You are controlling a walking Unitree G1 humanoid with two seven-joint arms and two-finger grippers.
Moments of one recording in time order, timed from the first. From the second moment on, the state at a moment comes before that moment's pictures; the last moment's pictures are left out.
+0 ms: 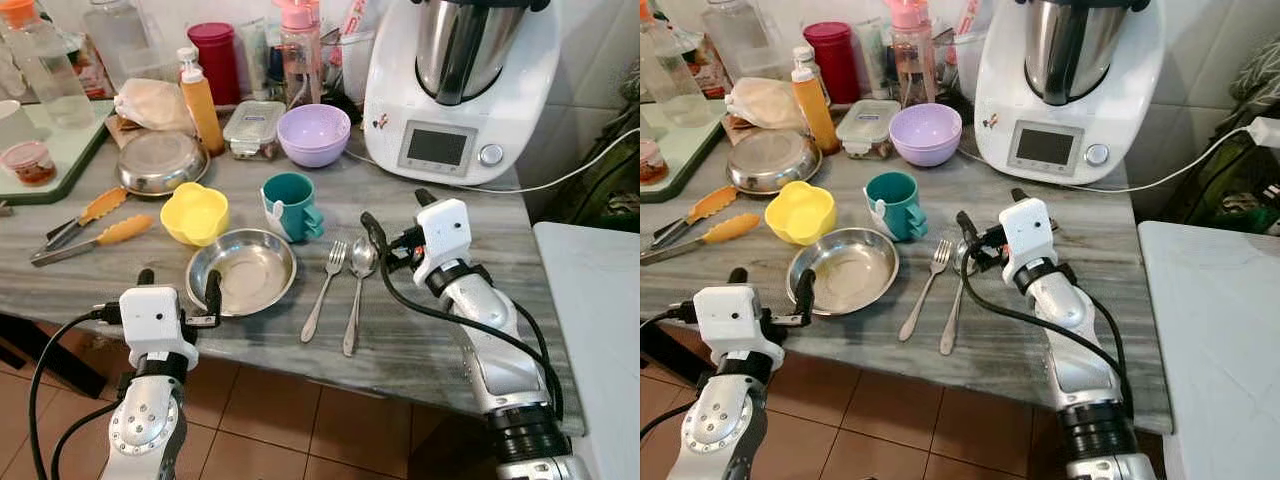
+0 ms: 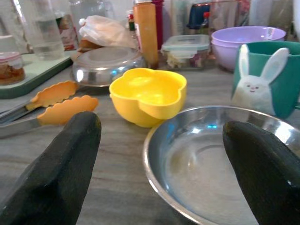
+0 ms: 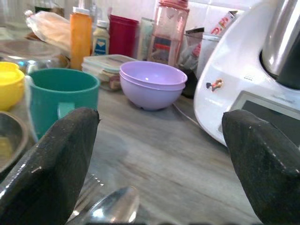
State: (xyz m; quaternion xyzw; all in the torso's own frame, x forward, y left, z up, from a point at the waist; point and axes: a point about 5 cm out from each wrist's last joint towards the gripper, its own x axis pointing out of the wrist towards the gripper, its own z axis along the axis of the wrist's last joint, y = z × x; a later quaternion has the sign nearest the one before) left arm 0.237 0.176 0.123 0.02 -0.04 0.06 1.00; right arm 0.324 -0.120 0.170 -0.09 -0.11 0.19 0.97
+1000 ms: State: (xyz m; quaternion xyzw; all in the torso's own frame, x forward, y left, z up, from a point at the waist) left arm 0.240 0.200 0.111 0.03 -0.04 0.14 0.99; right arm 0.313 -0.112 0.170 -0.08 -0.10 0.21 0.97
